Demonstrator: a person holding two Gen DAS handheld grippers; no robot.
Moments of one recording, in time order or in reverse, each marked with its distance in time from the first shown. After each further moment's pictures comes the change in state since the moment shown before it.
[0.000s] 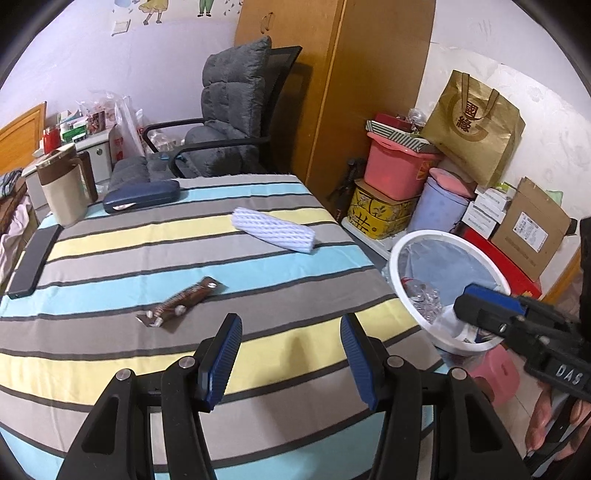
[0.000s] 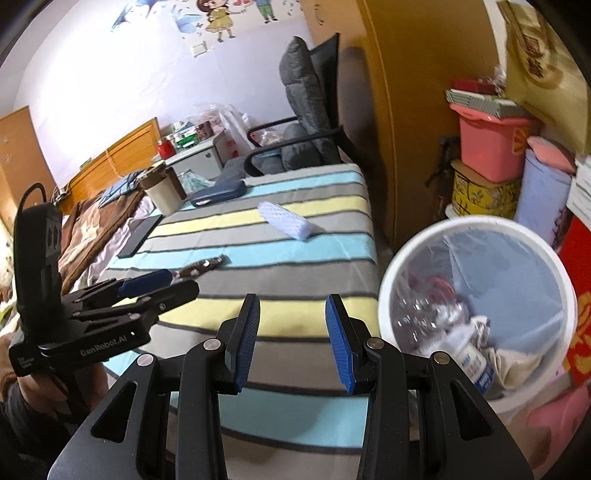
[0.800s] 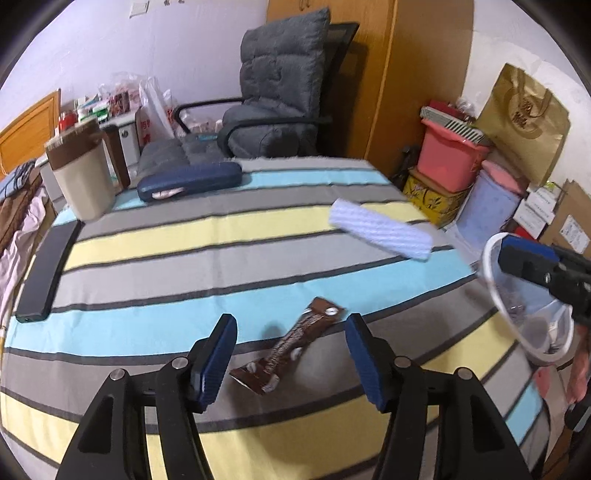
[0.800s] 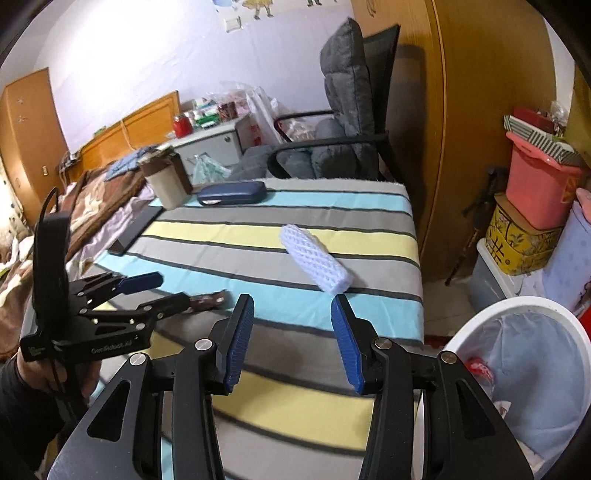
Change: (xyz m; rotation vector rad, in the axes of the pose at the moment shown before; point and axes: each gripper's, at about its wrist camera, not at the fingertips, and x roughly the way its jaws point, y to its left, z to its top) left arm 0.067 0.097 0.020 -0.021 0.081 0.104; right arm 0.077 0.014 0.046 -0.134 0.062 0.031
